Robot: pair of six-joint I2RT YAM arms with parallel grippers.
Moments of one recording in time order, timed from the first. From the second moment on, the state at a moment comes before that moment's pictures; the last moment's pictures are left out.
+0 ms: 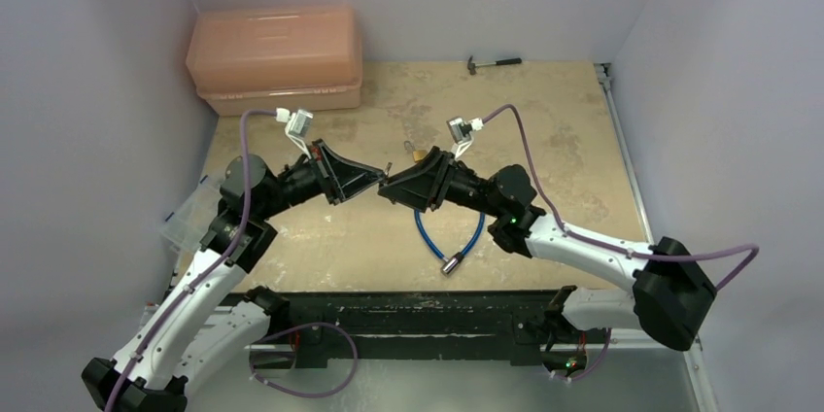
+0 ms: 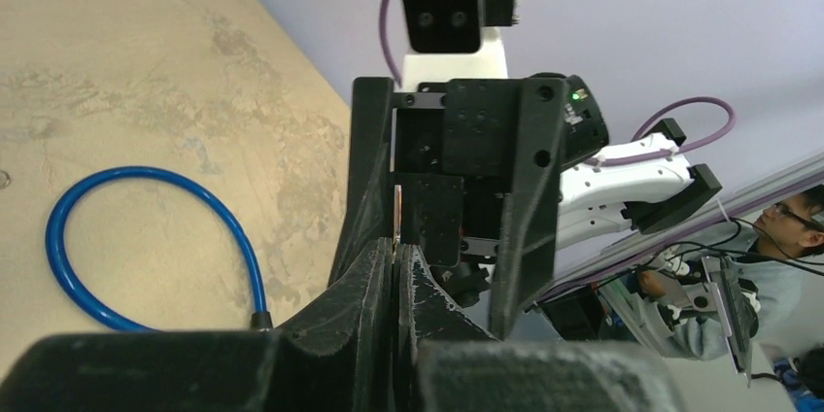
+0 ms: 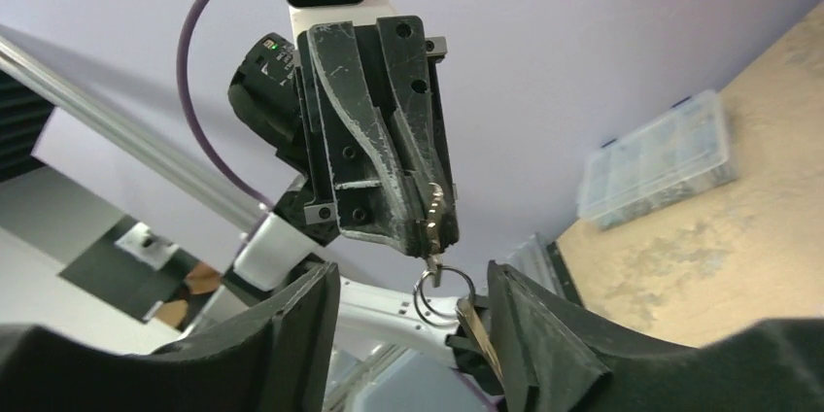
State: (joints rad) left arm -0.47 0.75 0.77 0.07 0.60 -0.82; right arm 0.85 1.26 0.69 0.94 -0.44 1.11
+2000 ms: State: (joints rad) left arm -0.47 0.78 0.70 0.21 0.72 -0.90; right arm 0.82 1.05 0.82 0.49 -0.36 0.83
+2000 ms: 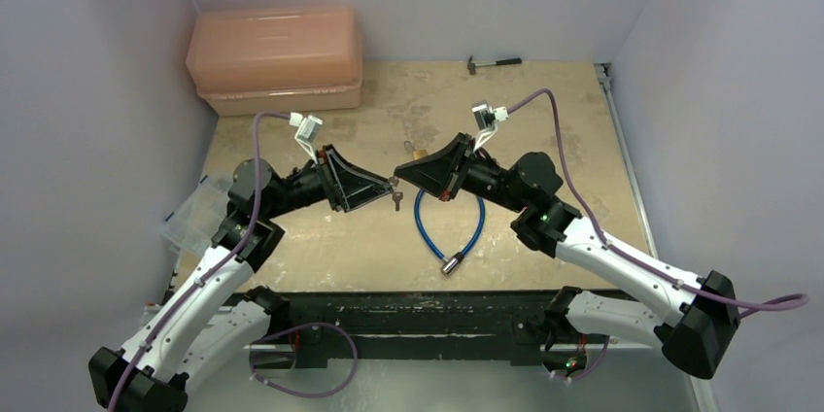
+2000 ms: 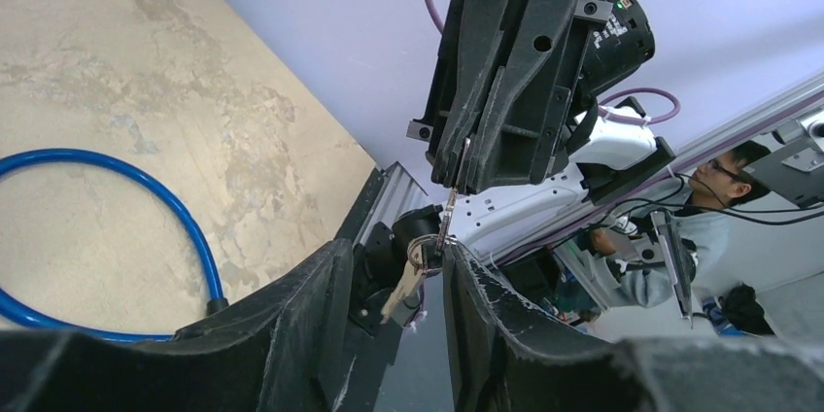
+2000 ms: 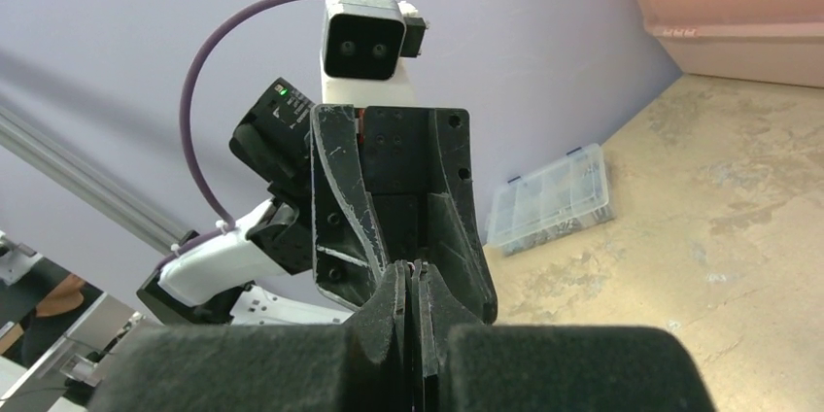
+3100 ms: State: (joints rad) left arm -0.47 0.78 0.62 0.40 0.72 -0.99; right arm 0.82 1.09 0.81 0.52 -0.35 0.88
